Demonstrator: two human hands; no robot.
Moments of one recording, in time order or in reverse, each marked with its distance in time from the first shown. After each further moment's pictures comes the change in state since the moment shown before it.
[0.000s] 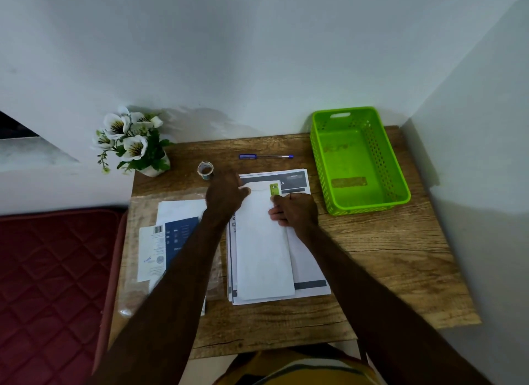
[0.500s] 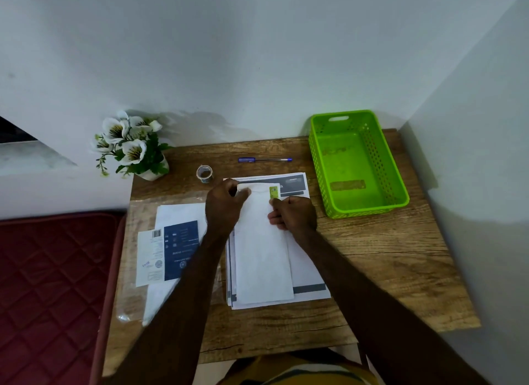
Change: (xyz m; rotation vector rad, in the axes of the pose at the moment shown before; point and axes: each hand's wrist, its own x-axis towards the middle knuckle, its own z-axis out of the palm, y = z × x) left_hand -0.025 0.001 0.009 -0.385 0.180 -0.077; right_hand 0.001 0.005 0.004 -0.022 0.059 -0.060
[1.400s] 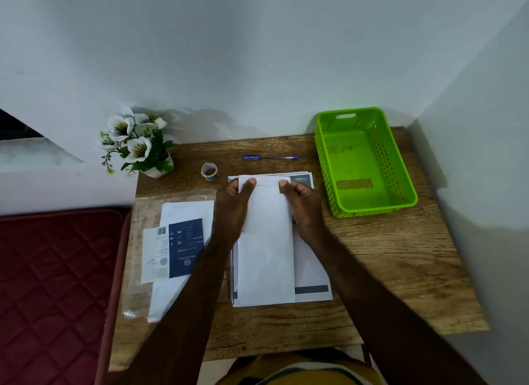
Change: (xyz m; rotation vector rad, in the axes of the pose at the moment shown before) left_hand -0.020 0.024 -0.007 -0.550 -0.073 -0.194; right_hand -0.001 -0.009 -0.004 0.306 -0.047 -0.281
